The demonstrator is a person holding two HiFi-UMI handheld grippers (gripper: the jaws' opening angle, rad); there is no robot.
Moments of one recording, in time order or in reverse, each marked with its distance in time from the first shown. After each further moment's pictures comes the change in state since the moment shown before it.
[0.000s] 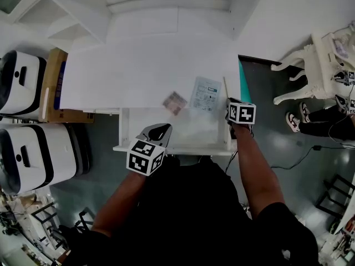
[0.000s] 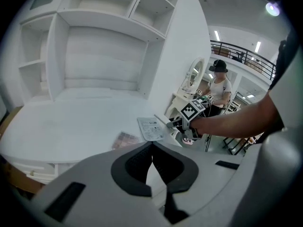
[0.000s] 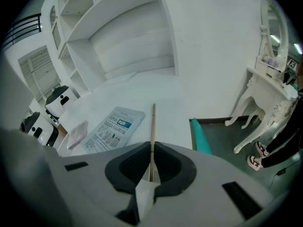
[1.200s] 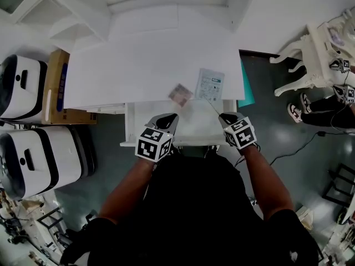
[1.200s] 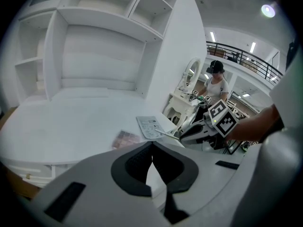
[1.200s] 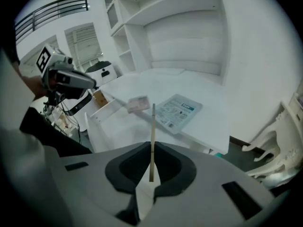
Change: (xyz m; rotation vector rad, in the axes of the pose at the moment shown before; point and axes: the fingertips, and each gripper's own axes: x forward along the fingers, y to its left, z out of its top) left arm 0.003 0.008 -0.011 0.021 -0.013 -0.043; right arm -0.083 0.116 -0.073 -0.410 0.060 0.239
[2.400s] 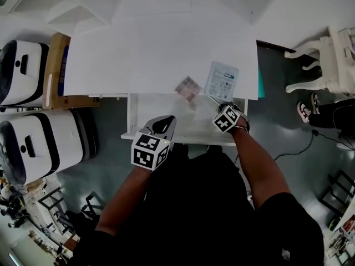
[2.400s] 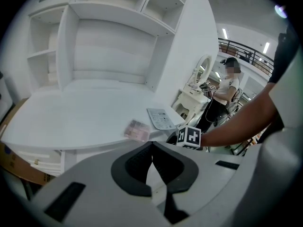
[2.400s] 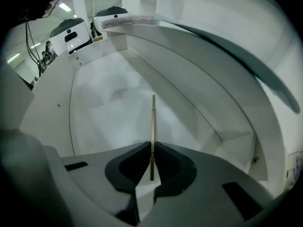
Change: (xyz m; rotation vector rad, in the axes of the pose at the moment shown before) left arm -0.011 0.023 -0.024 -0.080 0.063 0.083; right arm 0.153 -0.032 -0.074 -0.378 0.368 -0.072
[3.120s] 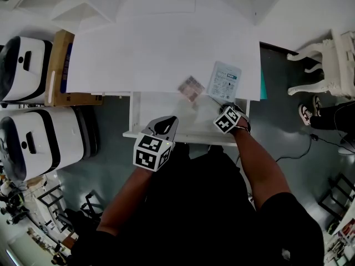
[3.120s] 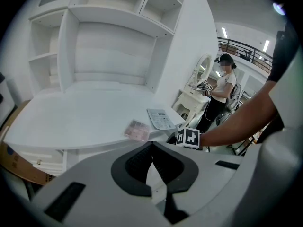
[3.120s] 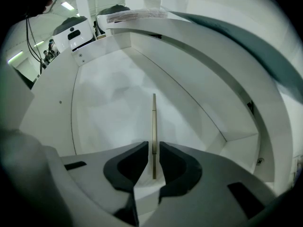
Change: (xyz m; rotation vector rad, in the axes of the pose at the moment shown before) left arm -0.005 -0.003 -0.003 0.011 -0.008 0.018; right arm 0.007 0.007 -0.003 -0.026 0.009 0.015
